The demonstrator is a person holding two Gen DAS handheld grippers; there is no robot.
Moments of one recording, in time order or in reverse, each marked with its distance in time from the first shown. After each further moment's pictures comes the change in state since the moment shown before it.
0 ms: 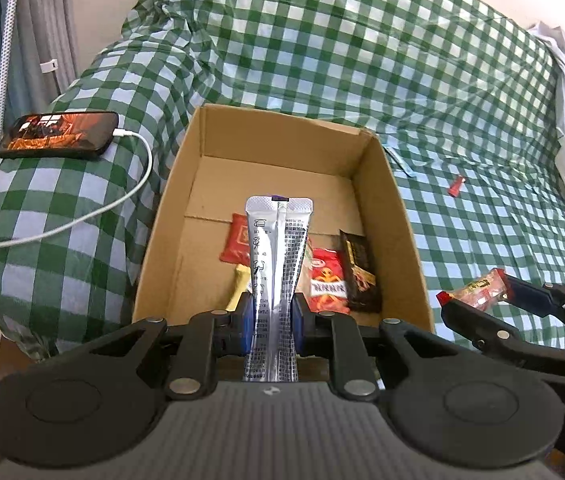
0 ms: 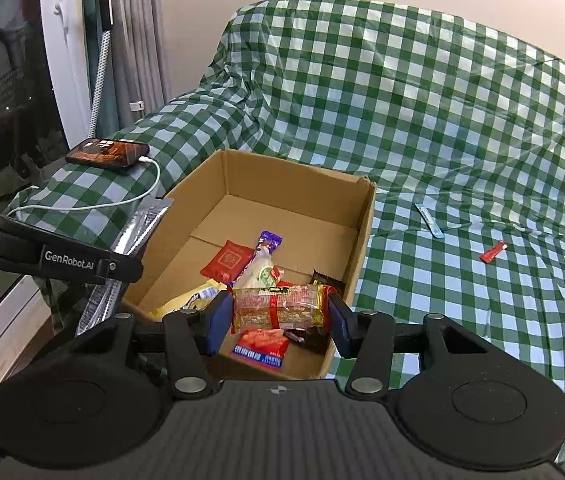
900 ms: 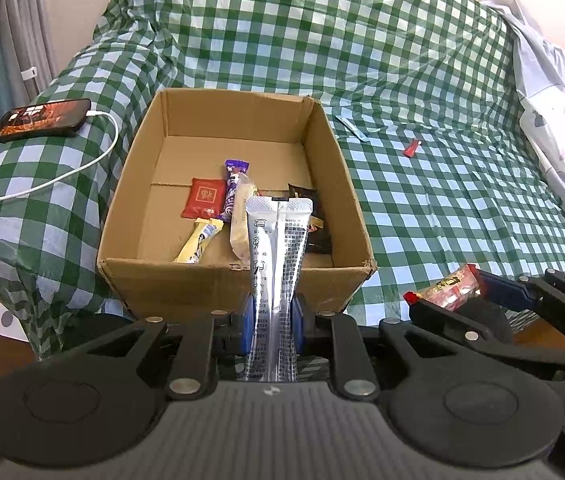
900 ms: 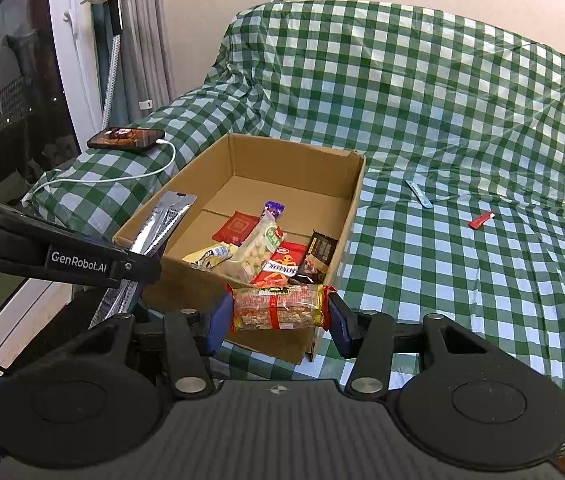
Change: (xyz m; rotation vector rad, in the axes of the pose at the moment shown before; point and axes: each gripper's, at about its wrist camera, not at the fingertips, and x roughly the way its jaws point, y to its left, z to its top) left arm -0.048 -0.046 -0.071 0.080 0.001 -0.045; right arm -0.063 0.001 -0.065 0.024 -0.017 0.006
